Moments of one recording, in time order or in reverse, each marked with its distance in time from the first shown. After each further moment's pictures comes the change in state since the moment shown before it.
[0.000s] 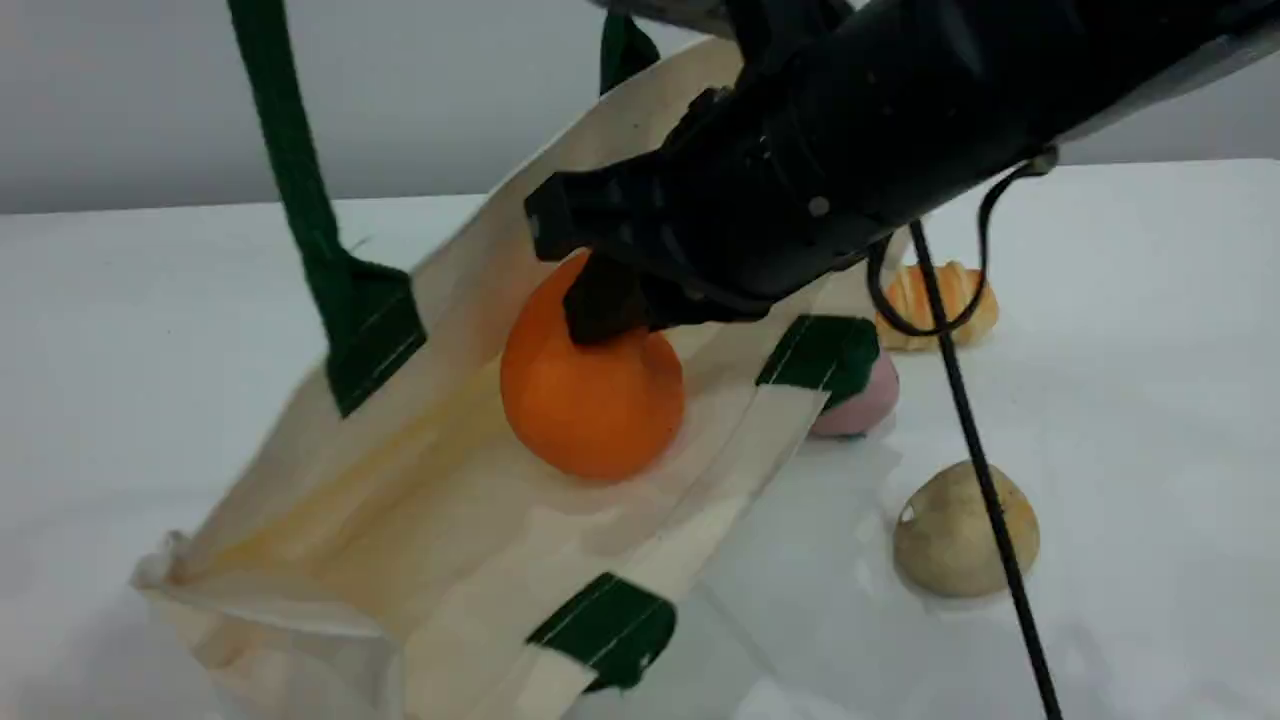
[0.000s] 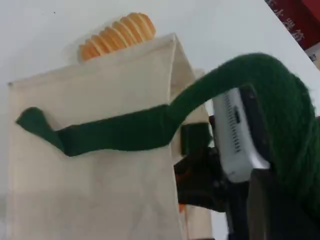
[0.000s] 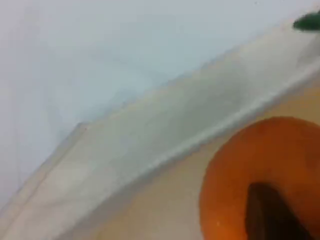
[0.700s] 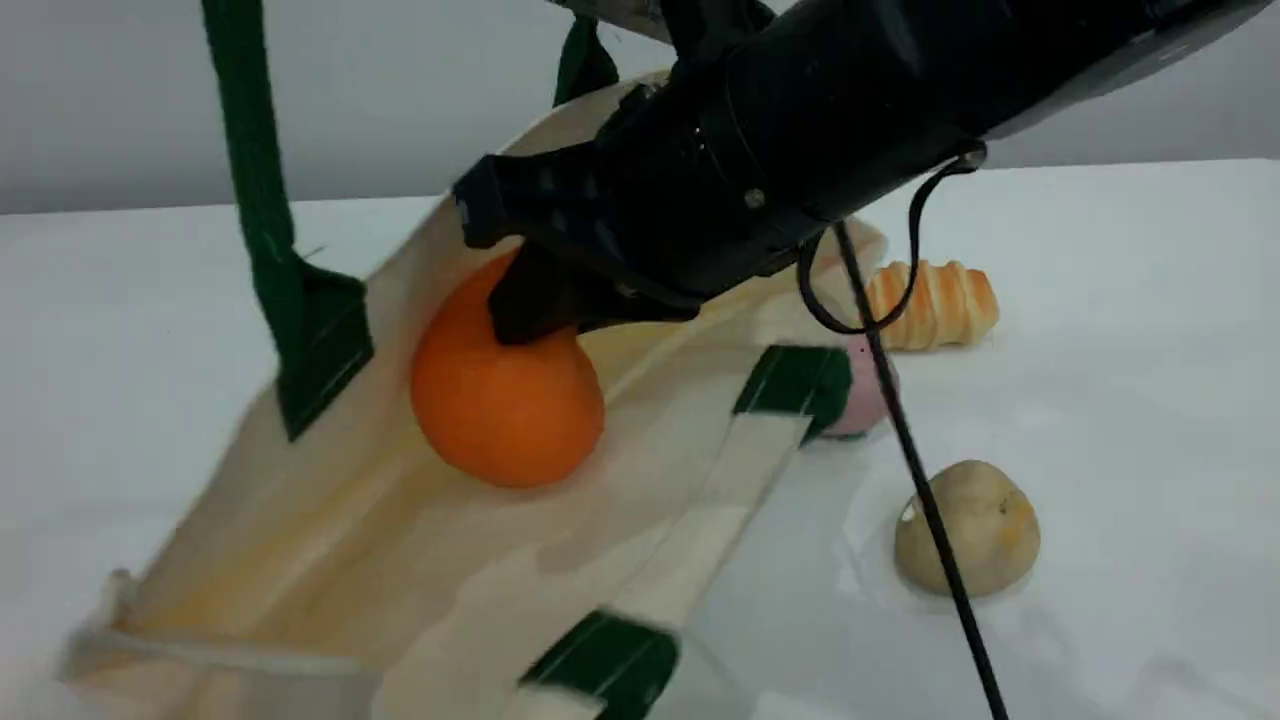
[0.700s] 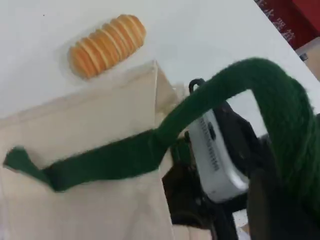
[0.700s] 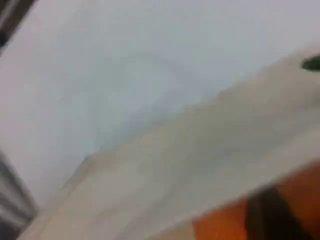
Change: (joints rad) left arm 0.000 -0.001 0.000 -0.022 0.008 0.019; right arm 0.004 0.032 -0.049 -0.002 0.076 0.006
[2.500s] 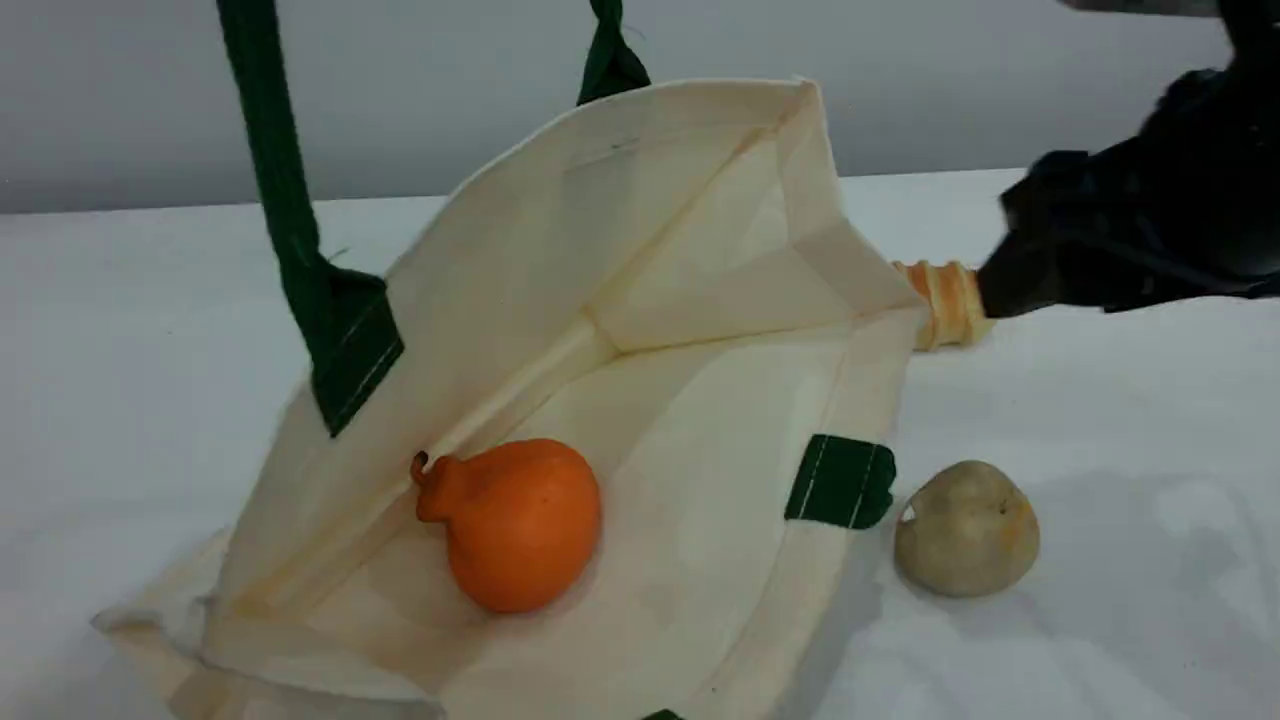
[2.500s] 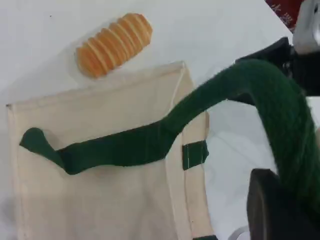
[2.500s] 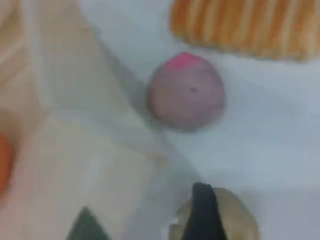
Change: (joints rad) left arm 0.000 0.000 0.000 0.018 -0.002 0.018; right arm -0.350 -0.278 0.362 -0.567 -0.267 0.424
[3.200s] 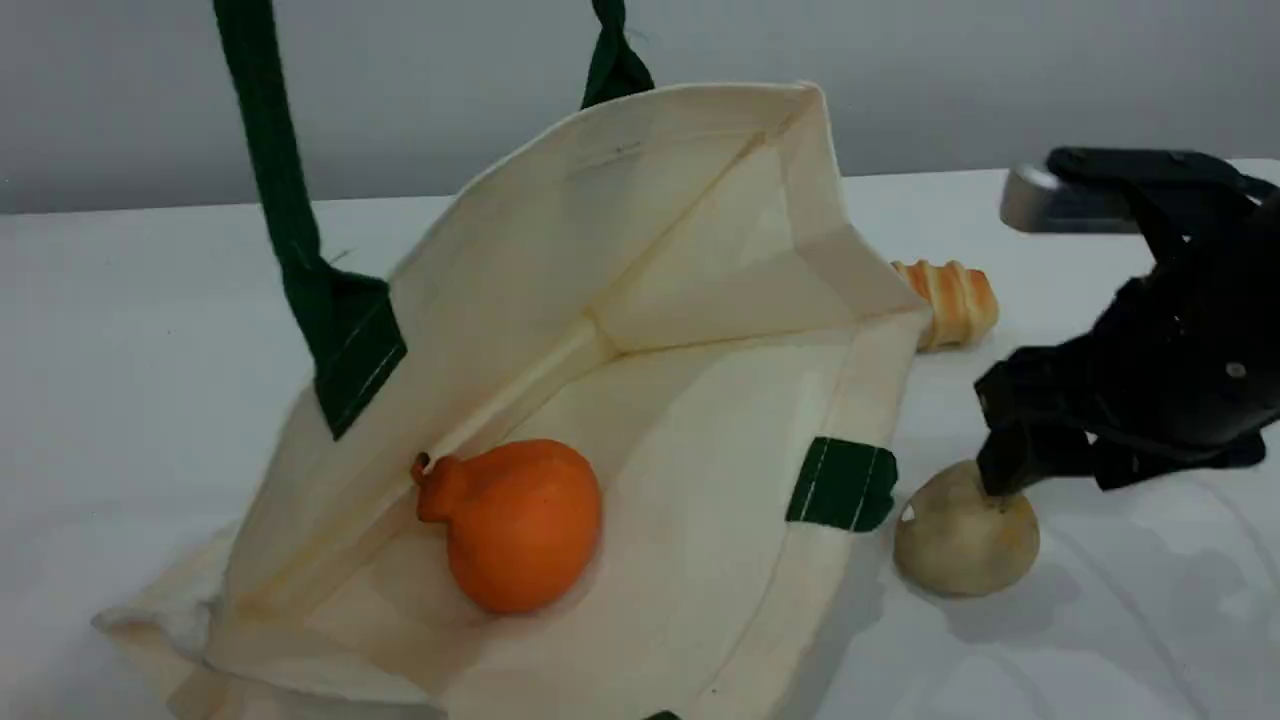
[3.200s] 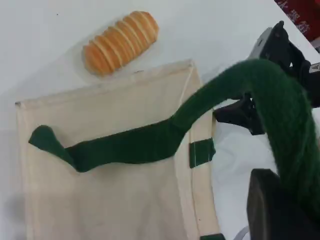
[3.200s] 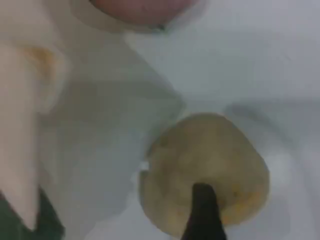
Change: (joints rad) left arm 0.000 0.000 0.000 0.020 -0.003 0.000; right arm 0.000 0.245 -0.025 0.031 0.018 -0.006
